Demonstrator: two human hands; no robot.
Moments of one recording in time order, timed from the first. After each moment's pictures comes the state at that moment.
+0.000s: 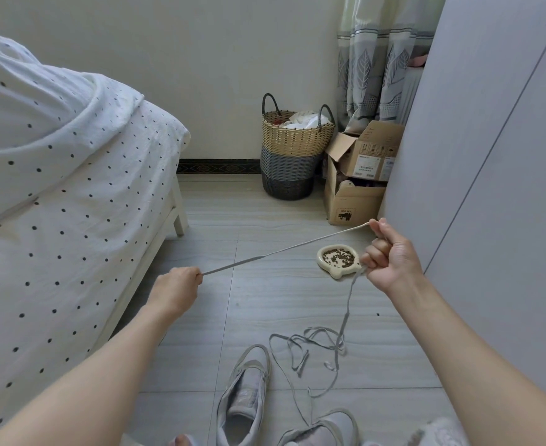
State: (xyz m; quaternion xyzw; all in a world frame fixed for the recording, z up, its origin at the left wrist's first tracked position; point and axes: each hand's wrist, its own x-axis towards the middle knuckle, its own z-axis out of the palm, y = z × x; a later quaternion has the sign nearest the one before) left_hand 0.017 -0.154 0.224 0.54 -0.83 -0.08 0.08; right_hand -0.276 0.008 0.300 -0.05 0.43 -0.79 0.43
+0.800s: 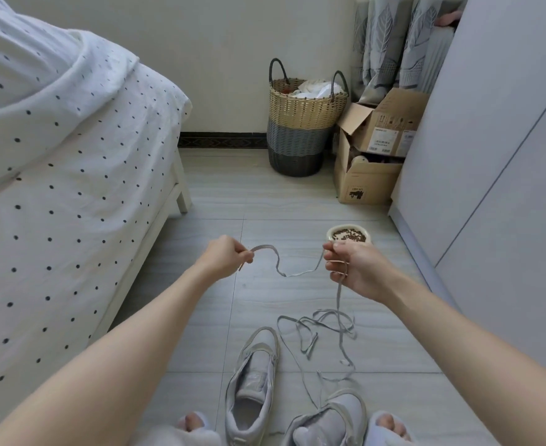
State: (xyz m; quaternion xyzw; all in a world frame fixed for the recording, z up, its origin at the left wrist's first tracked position) left_hand -0.046 -0.159 0.242 0.51 -0.79 -0.32 0.10; right_hand -0.239 -0.026 0.262 -0.19 0.61 -0.55 0.53
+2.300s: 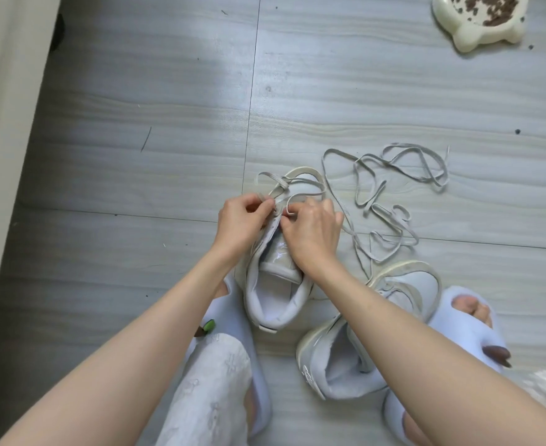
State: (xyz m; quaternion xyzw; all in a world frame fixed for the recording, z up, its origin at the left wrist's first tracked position) left_hand -0.007 -0.129 -0.070 0.62 -0.53 -0.56 0.15; right_hand -0.107 -0.076 -0.058 -0.45 0.85 -0.09 0.25
